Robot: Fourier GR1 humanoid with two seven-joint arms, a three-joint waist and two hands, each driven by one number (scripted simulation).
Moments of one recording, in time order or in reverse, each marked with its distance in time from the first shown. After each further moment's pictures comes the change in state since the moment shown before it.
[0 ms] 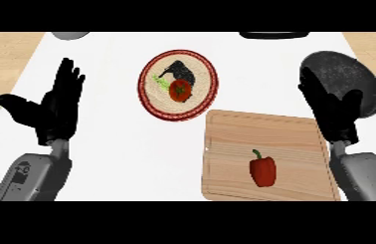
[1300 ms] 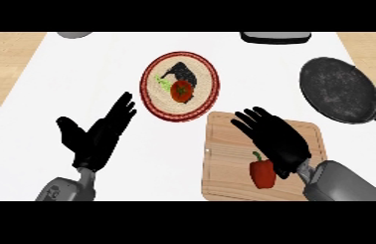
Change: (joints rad) left arm 0.132 -0.055 -0.201 -0.045 0.079 -0.275 0.084; right arm -0.166 -0.241 0.689 -0.230 1.041 0.262 0.093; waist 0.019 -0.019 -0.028
